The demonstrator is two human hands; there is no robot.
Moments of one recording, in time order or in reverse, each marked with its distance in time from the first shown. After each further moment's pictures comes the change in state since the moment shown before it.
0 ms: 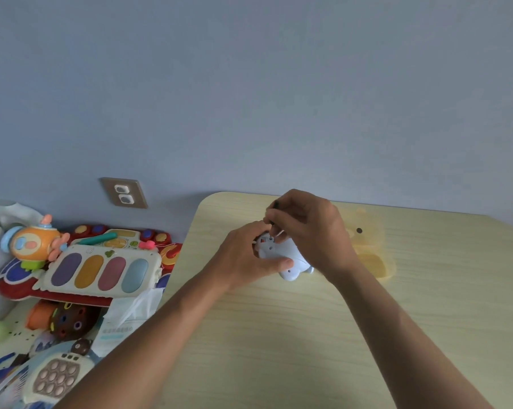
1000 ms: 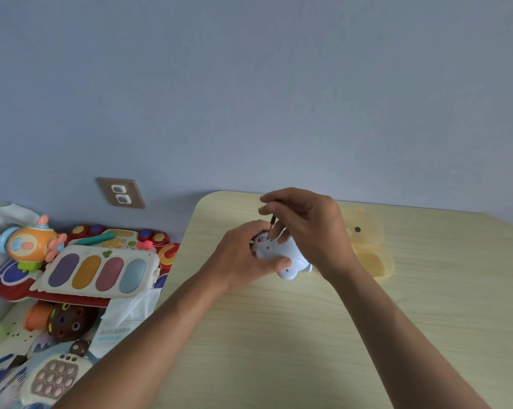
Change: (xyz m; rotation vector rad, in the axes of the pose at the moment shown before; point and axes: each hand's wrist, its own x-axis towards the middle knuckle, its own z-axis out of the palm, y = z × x) left_hand 0.003 -0.003 0.002 0.001 0.012 0.062; right_hand 0.001 0.002 -0.001 0.136 0.021 -0.011
